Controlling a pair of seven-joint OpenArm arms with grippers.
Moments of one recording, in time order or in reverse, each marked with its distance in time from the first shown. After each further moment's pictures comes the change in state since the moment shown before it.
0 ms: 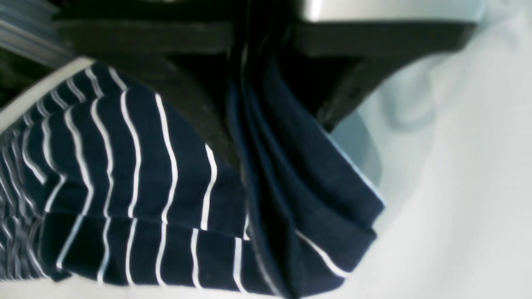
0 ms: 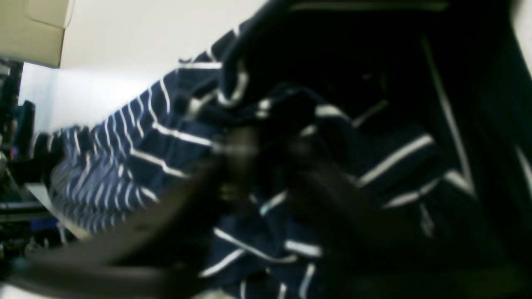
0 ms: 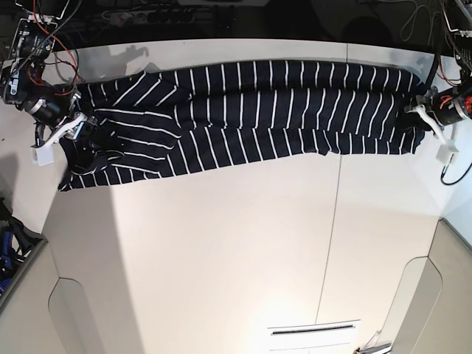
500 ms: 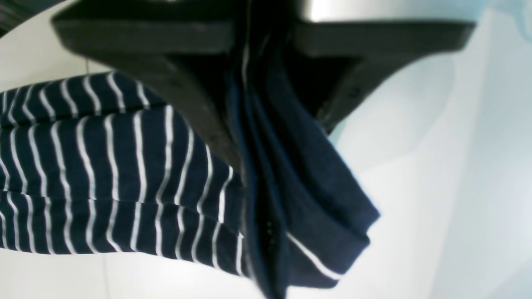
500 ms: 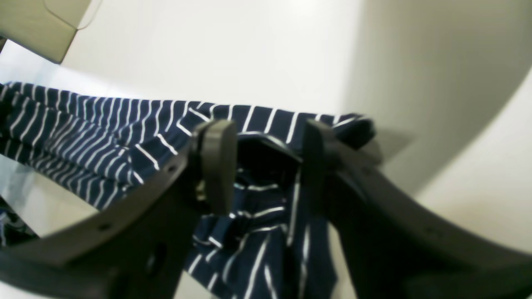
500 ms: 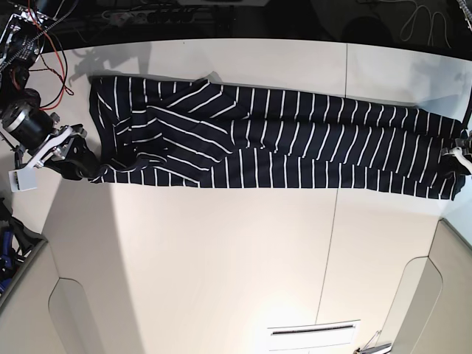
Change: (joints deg) left arm -7.8 -9.4 0.0 0.7 2.6 2.0 -2.5; right arm 0.3 0.0 2.0 17.8 -2.0 0.2 -2.0
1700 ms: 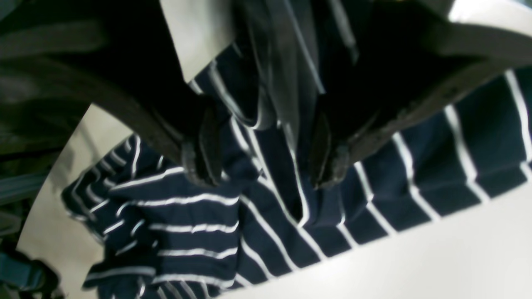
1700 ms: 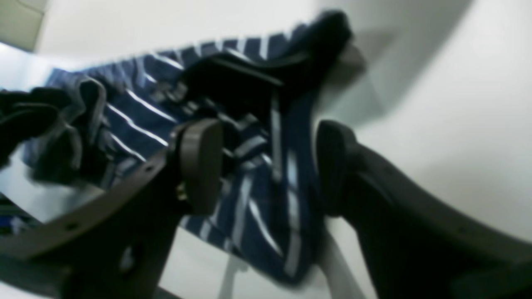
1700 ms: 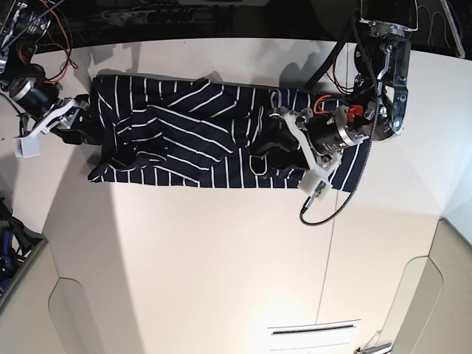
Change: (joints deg) left arm 3.8 29.5 26.5 24.4 8.1 4.8 -6.6; right arm -6.9 -3.3 3.7 -2.3 1.2 -0.2 -0.3
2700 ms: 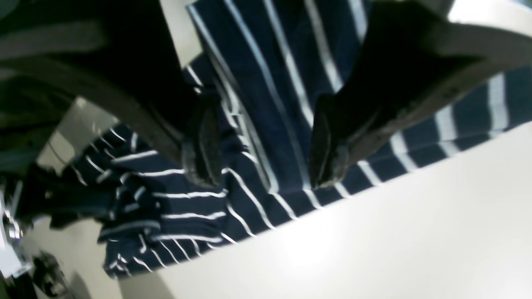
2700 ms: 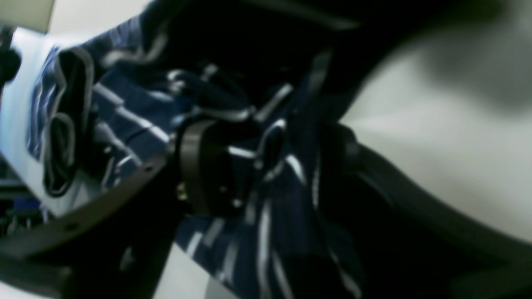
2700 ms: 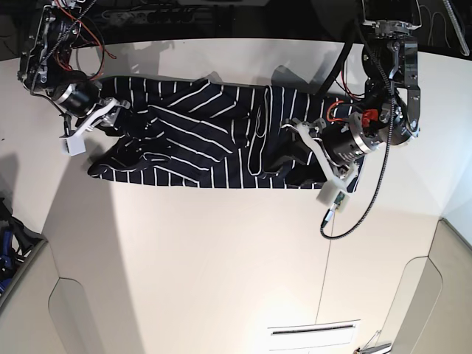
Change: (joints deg) left arm -0.1 0.9 -6.5 5.6 0.0 -0.5 2.4; right arm 2.5 -1.9 -12.7 -11.9 -7.9 0.6 8.8
